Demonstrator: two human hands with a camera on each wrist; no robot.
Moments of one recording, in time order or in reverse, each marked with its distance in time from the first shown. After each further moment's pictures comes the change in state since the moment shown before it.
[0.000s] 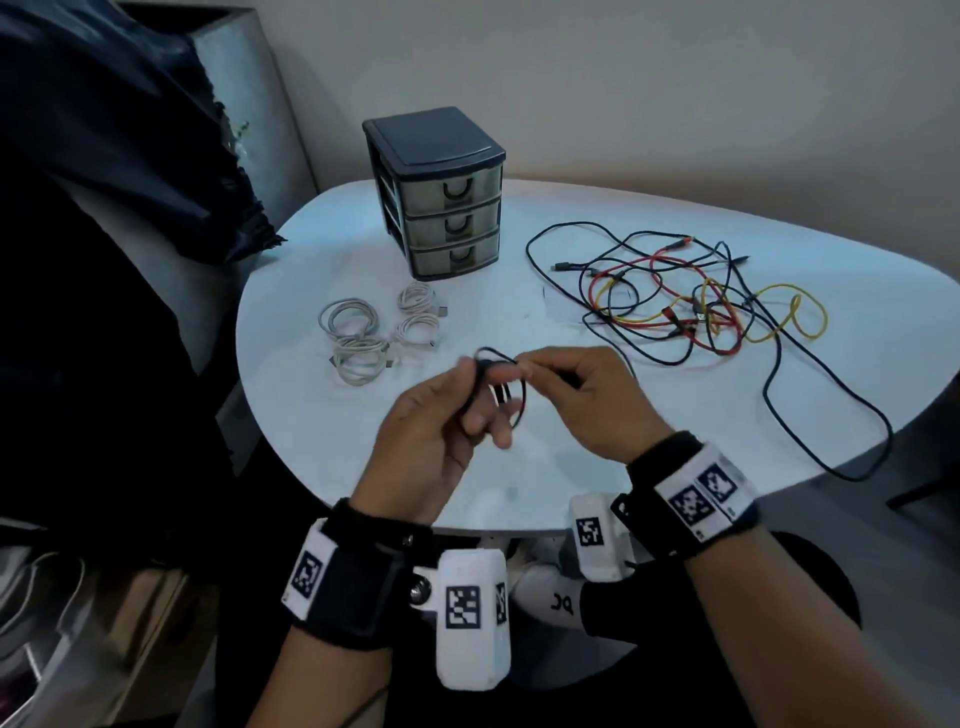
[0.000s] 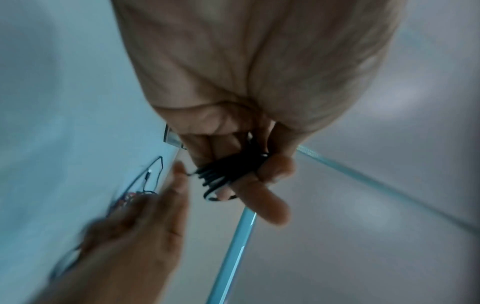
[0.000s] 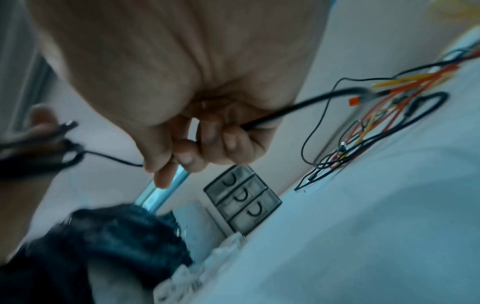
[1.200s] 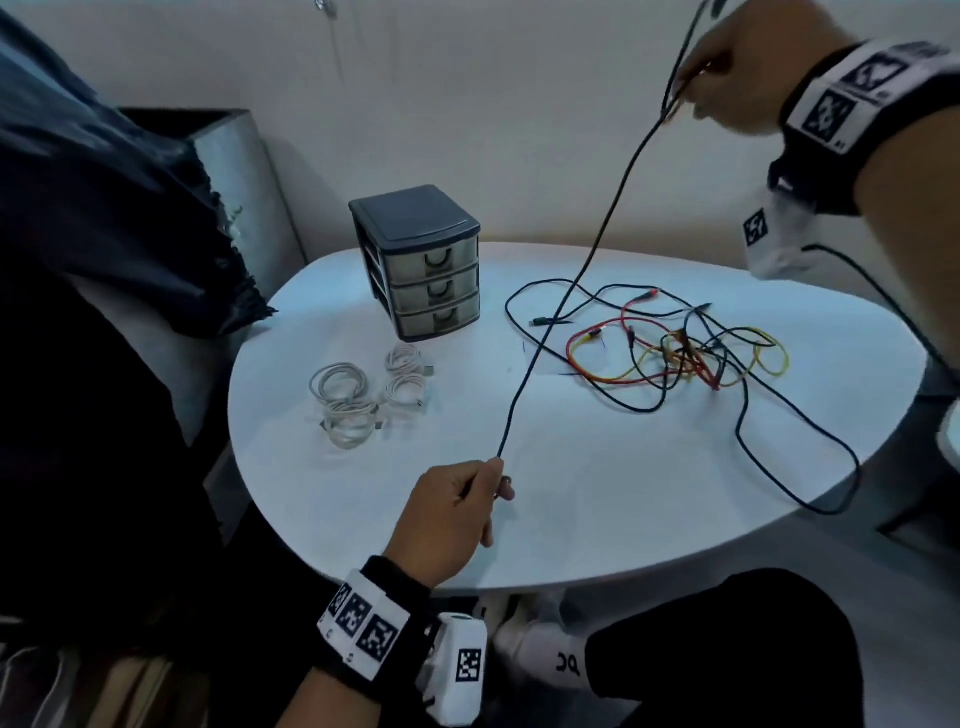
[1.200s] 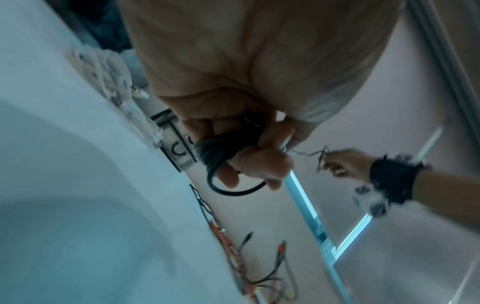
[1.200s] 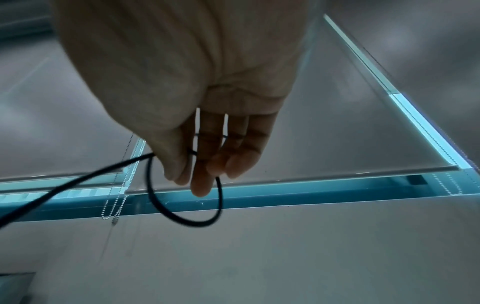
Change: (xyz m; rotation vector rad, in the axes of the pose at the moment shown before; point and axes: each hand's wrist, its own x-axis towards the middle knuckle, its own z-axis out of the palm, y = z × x) left_hand 0.011 -0.032 -0.023 0.892 -0.016 -0.032; right_hand 0.135 -0.126 -0.218 -1.032 0.374 -0.139
